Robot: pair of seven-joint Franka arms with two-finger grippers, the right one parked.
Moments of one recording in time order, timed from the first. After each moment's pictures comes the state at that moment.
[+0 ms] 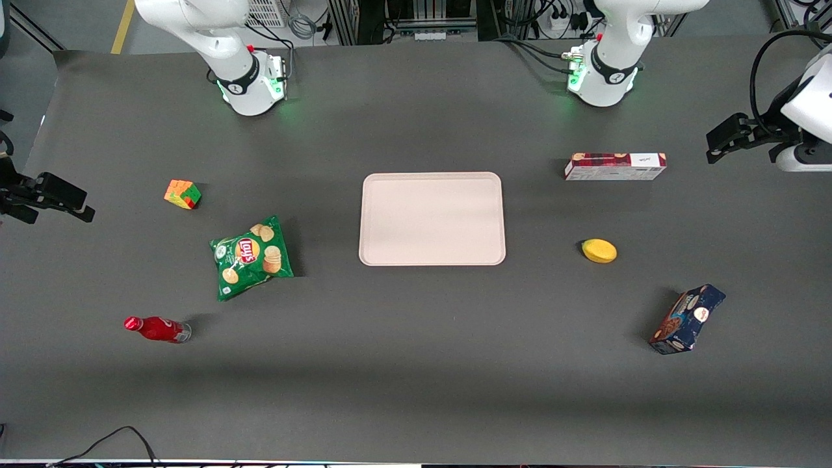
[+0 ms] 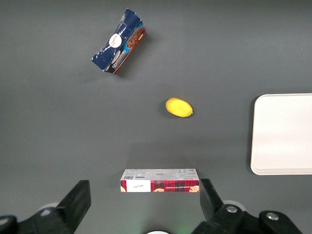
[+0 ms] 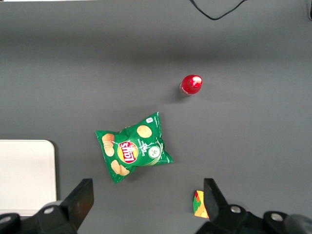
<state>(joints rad) -0.03 -0.12 -0.02 -1.69 0.02 1.54 -0.04</state>
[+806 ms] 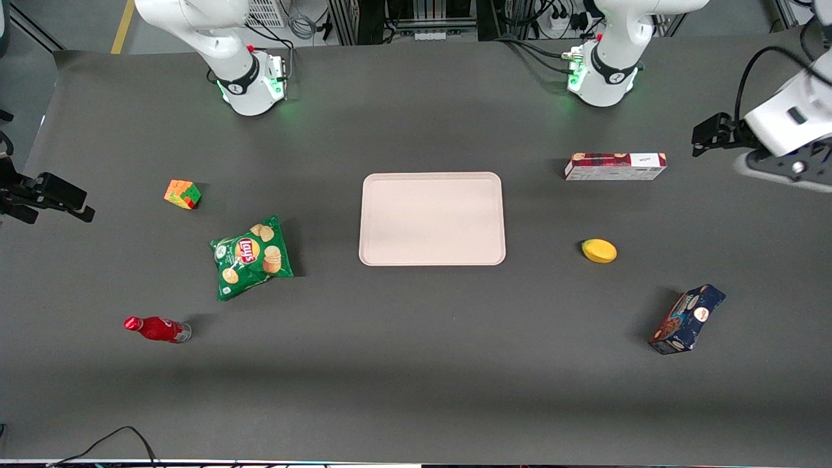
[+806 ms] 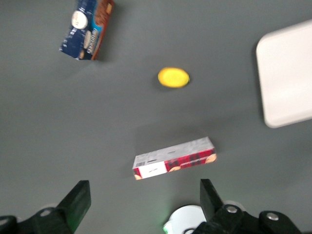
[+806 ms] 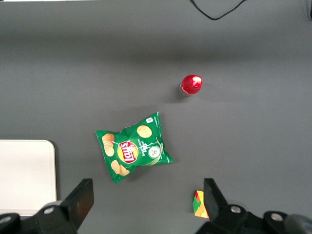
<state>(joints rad) -0.03 -0.09 -0.02 -1.76 0.04 1.50 0.25</state>
